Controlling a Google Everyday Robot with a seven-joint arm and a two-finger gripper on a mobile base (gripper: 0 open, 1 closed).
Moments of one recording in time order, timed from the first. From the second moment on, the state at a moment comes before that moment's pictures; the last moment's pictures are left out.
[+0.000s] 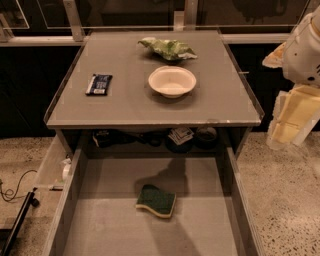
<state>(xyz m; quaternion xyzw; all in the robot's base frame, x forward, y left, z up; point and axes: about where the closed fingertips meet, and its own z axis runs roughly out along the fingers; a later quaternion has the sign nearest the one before) 0.438 -0.217 0.977 -0.60 0.78 -0.03 0.16</state>
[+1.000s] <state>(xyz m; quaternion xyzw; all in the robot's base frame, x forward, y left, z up) 0.421 -0.195 0.934 -0.62 0.76 0.02 0.19</state>
